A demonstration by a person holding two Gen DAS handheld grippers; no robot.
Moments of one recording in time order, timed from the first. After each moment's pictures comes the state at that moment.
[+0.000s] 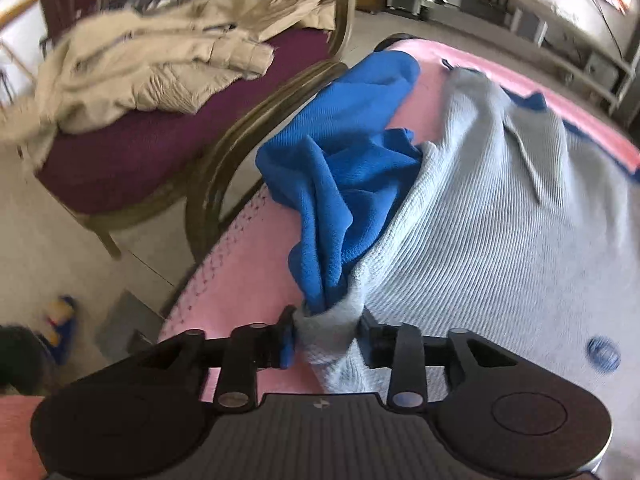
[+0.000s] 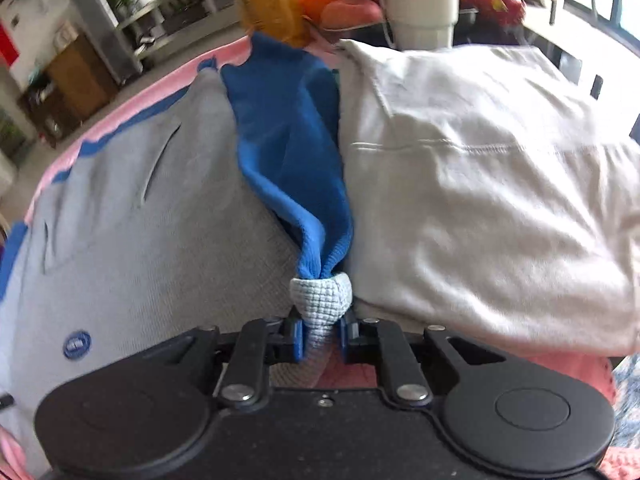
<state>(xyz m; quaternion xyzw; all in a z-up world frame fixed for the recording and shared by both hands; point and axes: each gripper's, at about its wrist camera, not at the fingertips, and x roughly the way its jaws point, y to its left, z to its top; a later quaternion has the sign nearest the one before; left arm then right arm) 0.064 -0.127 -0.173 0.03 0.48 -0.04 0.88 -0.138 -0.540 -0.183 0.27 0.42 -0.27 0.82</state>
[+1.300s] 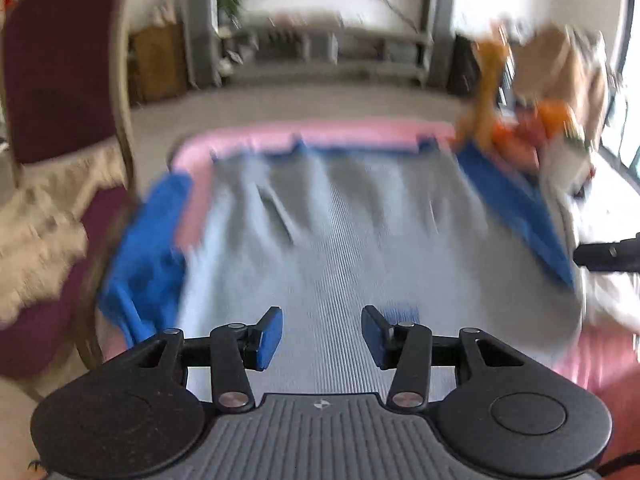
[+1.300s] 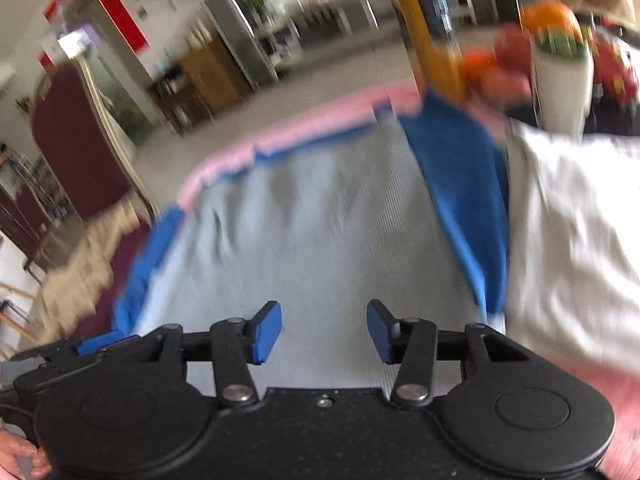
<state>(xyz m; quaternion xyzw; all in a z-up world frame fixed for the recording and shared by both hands) 0.014 -0.203 -0.070 0.10 0.34 -0.31 0.88 -0.144 -0.487 -0.080 0.27 0.34 -0.10 0.89</state>
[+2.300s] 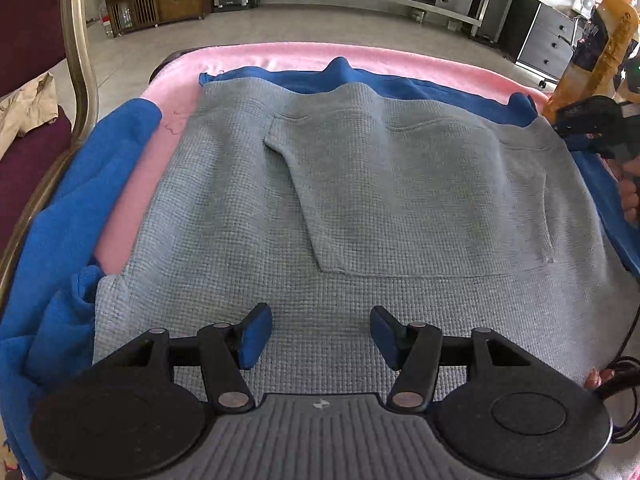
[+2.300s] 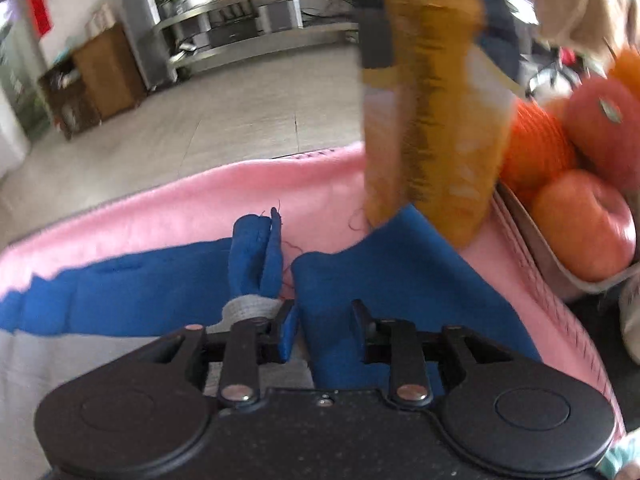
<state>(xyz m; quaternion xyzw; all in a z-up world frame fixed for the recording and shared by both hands) 0.136 -0.286 -0.181 0.11 0.47 -0.26 0.84 0.138 -0.664 -0.222 0.17 0.40 -0.25 0.86</state>
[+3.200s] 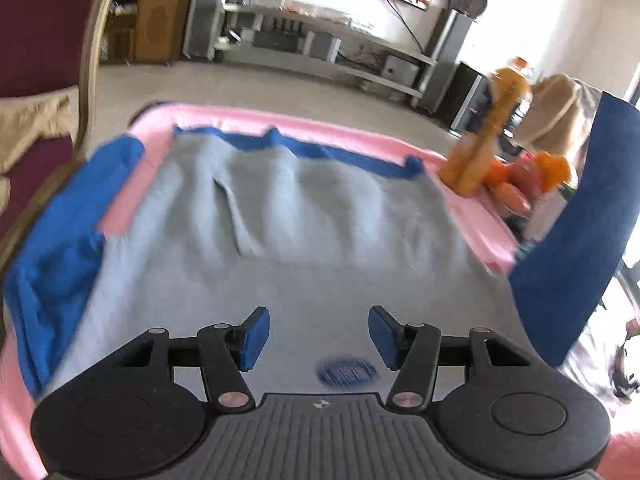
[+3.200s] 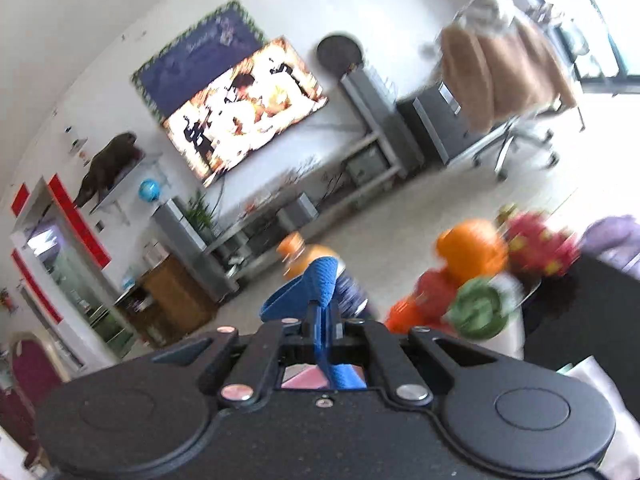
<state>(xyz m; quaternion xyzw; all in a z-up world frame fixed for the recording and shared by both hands) 0.023 -0.240 -0.114 0.01 0.41 -0.35 0.84 -0.169 -0.689 0.032 0.33 0.09 -0.26 0.90</state>
